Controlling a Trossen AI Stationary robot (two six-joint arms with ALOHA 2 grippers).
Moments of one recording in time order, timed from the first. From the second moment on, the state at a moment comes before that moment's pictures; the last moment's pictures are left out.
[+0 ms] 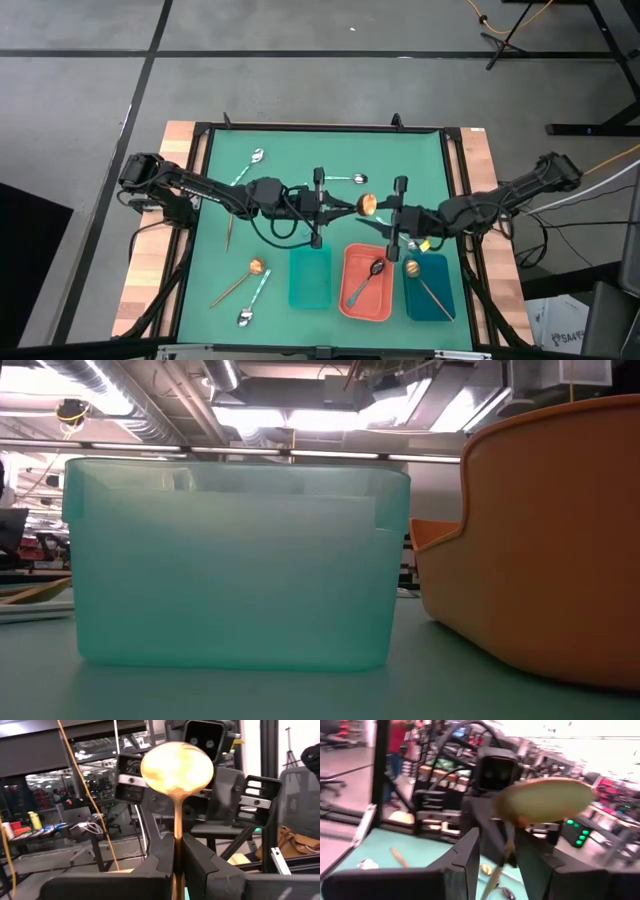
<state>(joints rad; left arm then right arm) -0.14 1.60 1.09 0.67 -0.14 0.17 0.44 1.16 0.94 0.25 0.53 -0.30</state>
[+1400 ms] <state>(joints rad) -0.15 1.60 1.09 0.66 -0.11 0.17 0.36 1.20 0.94 0.30 0.46 -0.23</state>
